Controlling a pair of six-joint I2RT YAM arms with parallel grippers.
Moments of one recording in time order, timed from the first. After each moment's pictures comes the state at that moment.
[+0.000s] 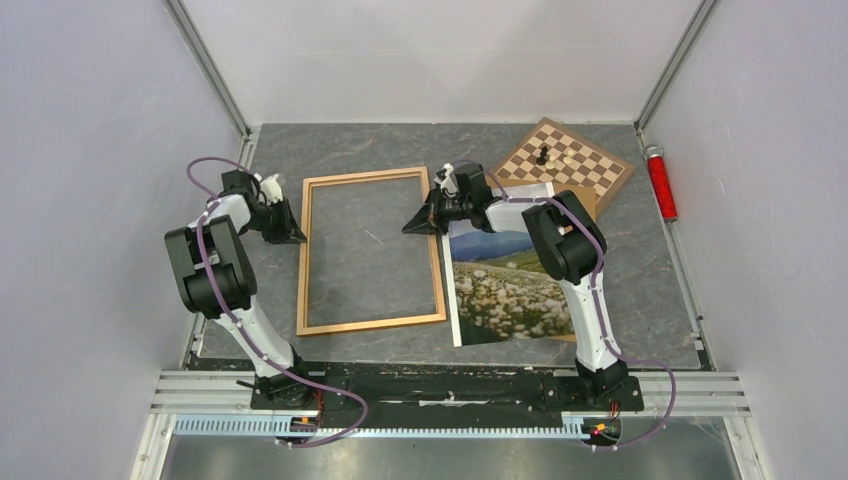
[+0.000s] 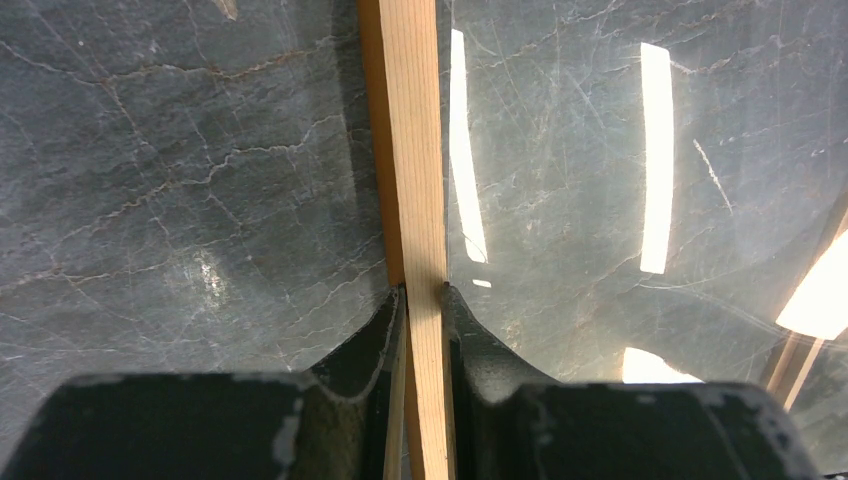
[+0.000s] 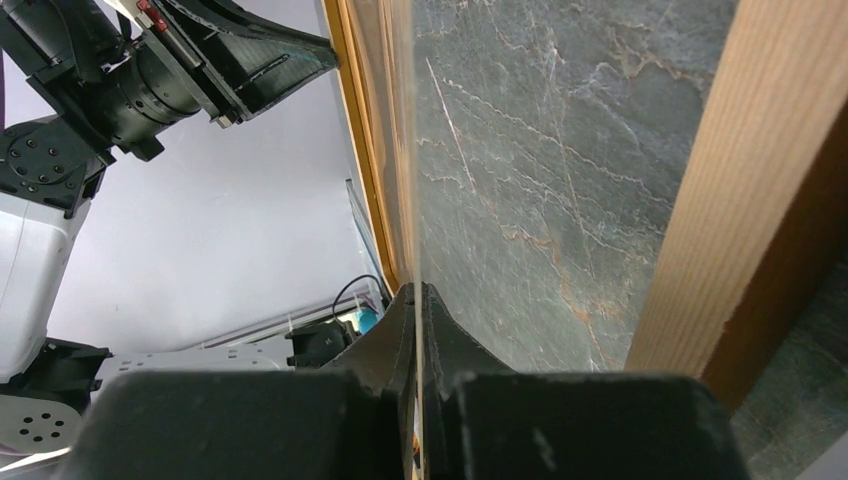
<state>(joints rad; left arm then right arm) 0.33 1.85 1.19 -0.57 0.49 0.12 0.51 2.28 1.42 0.28 -0.85 1.06</state>
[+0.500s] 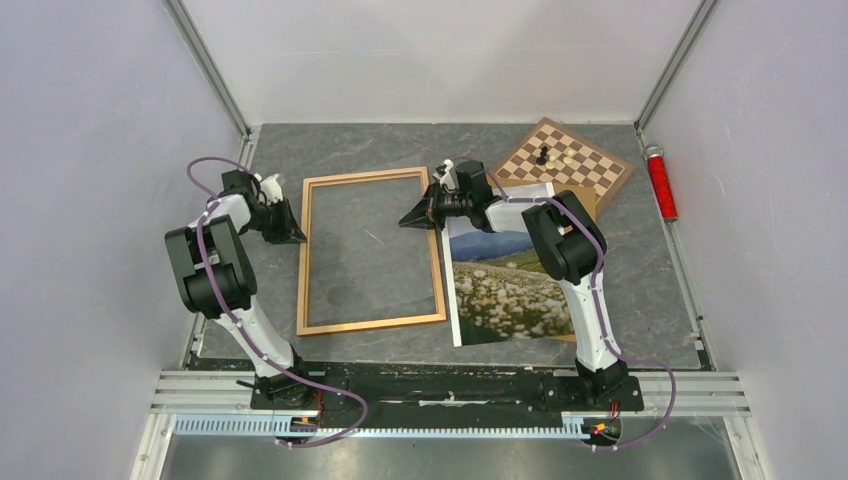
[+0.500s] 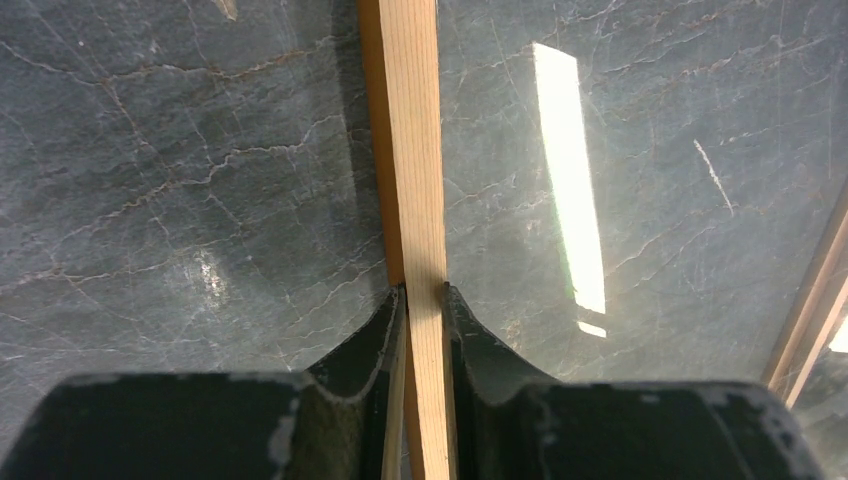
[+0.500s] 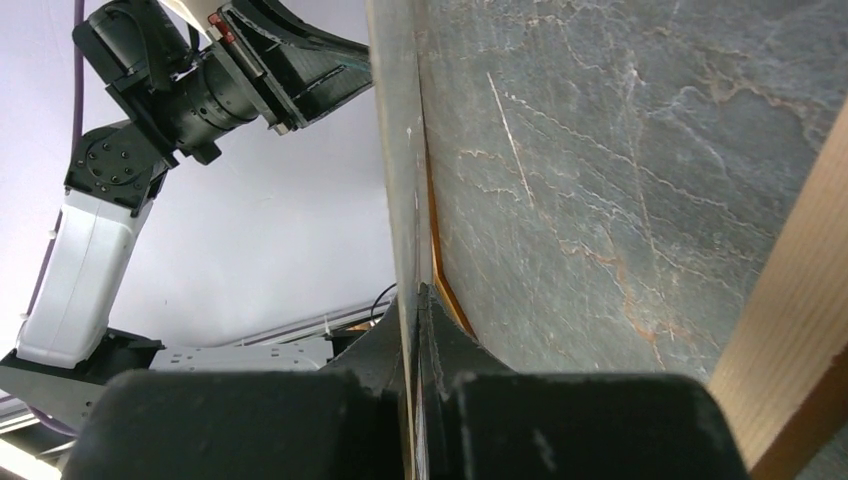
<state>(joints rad) 0.33 1.85 1.19 -0.57 0.49 0.12 0.51 2.28 1.42 0.38 -0.86 1.18</state>
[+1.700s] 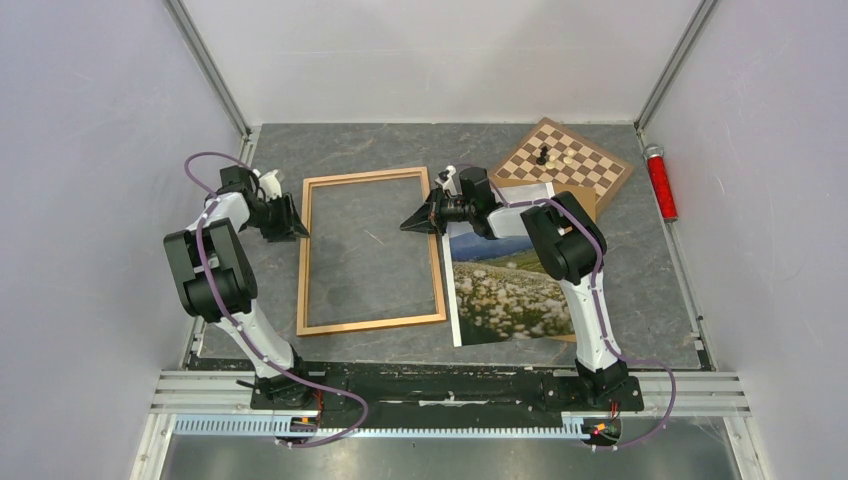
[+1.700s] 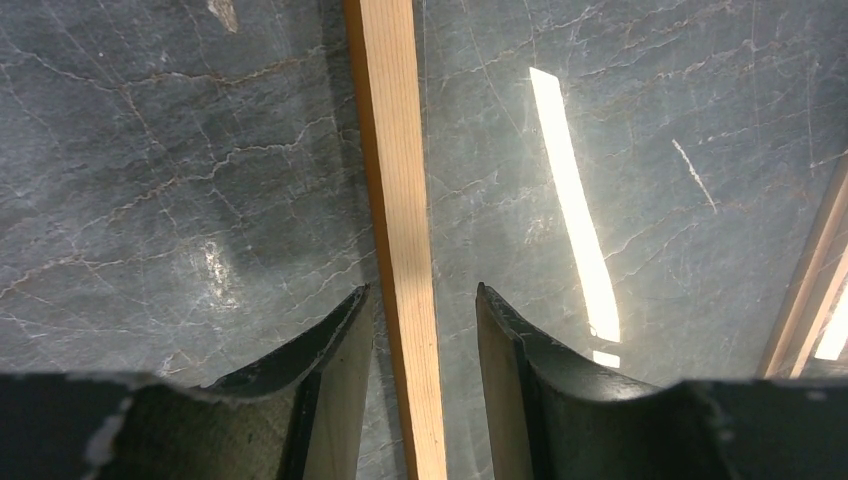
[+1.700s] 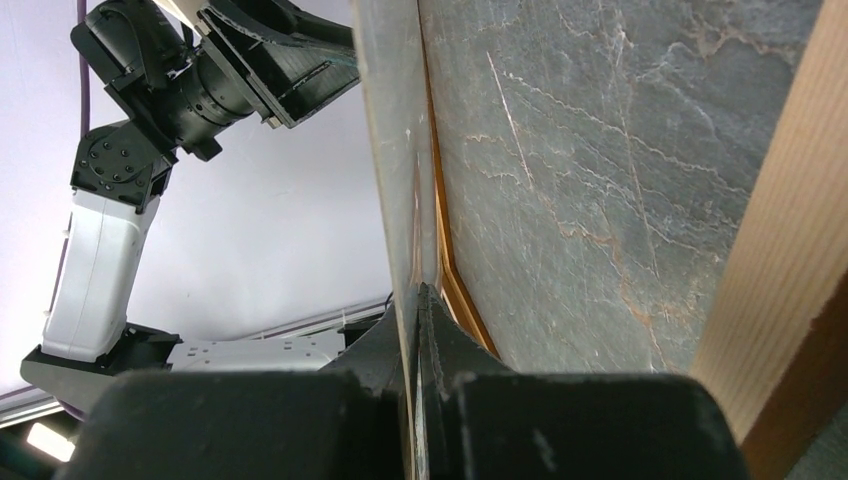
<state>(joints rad) 0.32 1.82 1.21 -0.60 0.48 0.12 0.51 2.28 1.34 0.52 -0.89 1.27</state>
